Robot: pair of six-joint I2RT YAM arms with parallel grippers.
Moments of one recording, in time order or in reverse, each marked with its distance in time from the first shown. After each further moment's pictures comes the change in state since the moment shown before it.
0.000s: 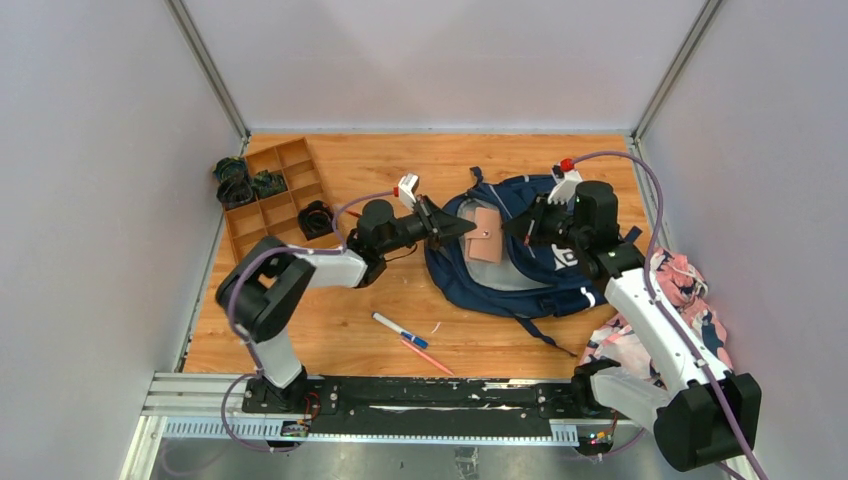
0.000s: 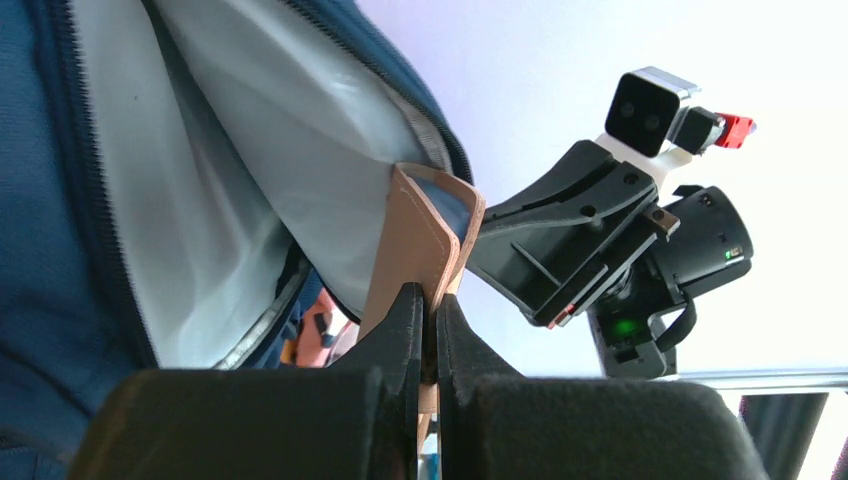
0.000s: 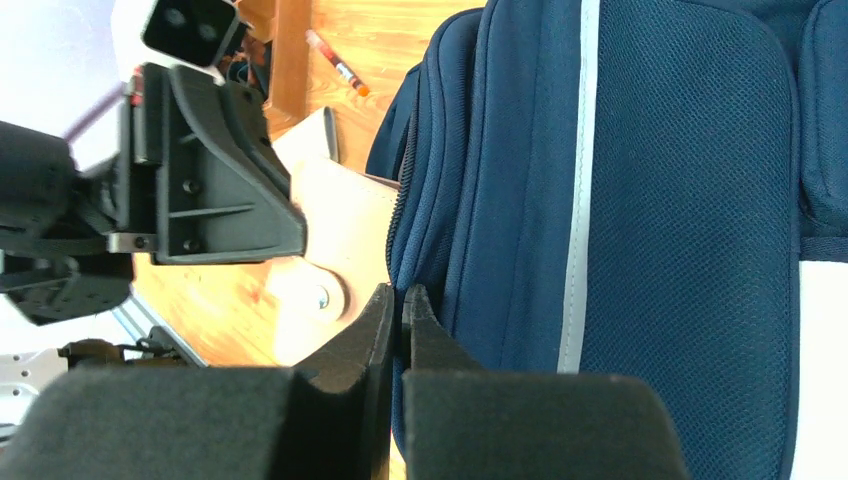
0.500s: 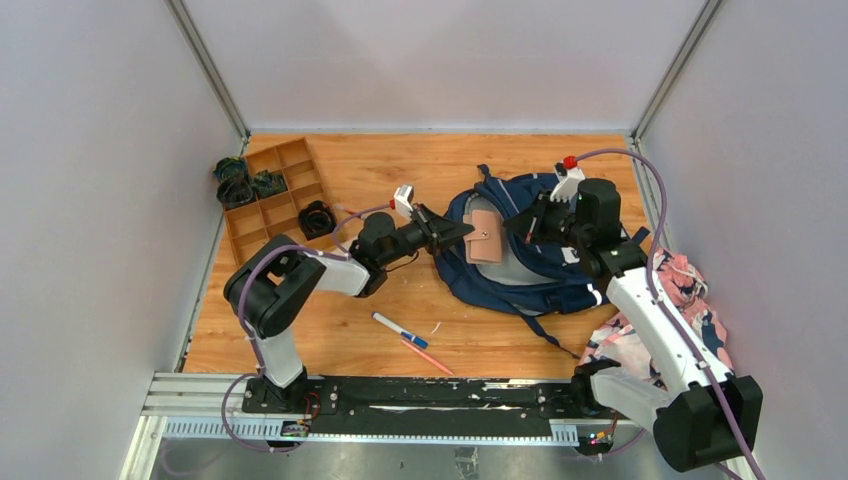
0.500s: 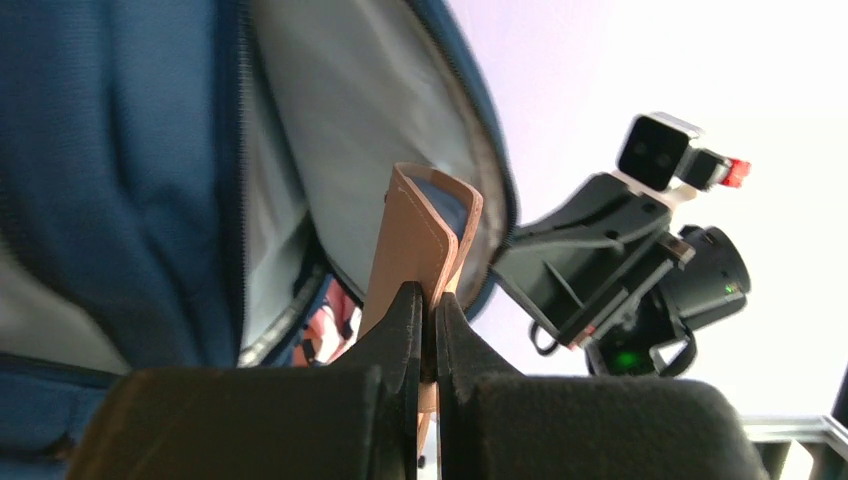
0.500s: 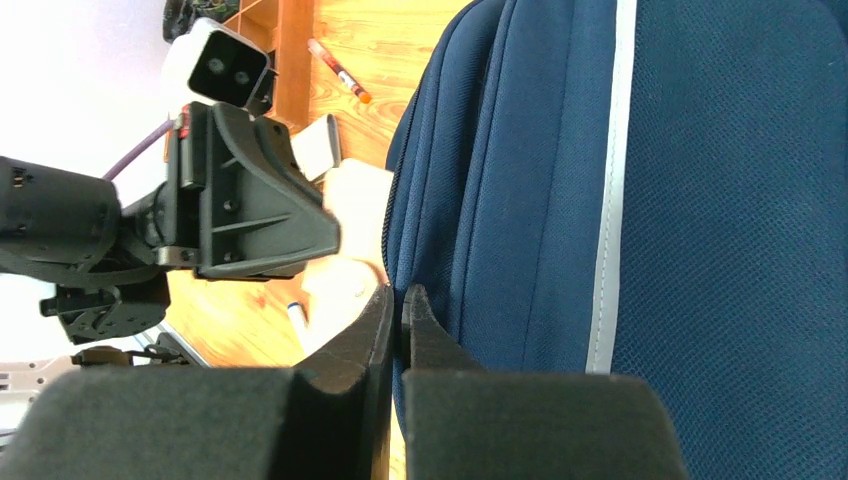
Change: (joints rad) left arm -0.025 0.108 -0.066 0.244 -0.103 -0.146; right arm -0.019 -0.002 0.024 -0.017 0.018 0.011
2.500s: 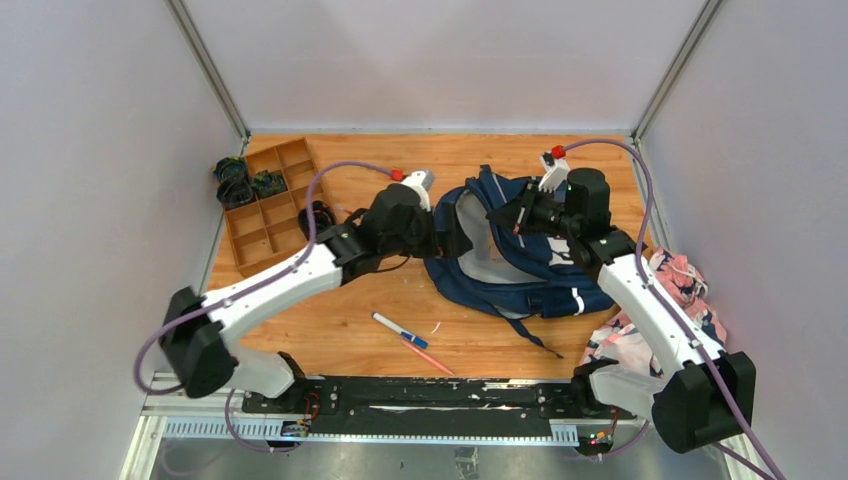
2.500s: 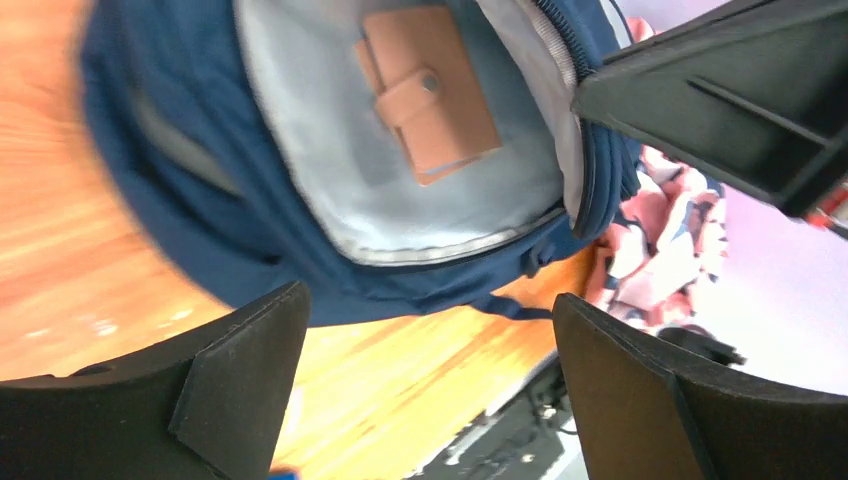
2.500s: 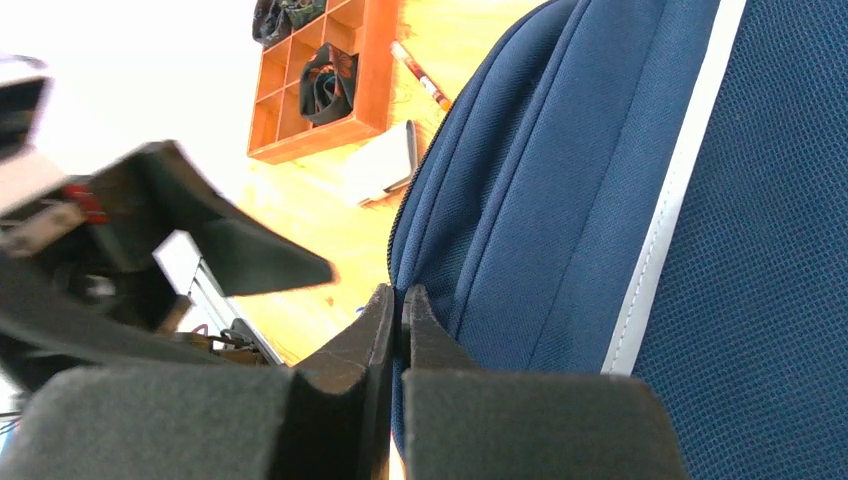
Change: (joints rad) left arm -0.174 -0.363 0.405 -1.369 -0.343 0.806; right arm 0.048 0.084 0.050 0.101 -0.095 0.112
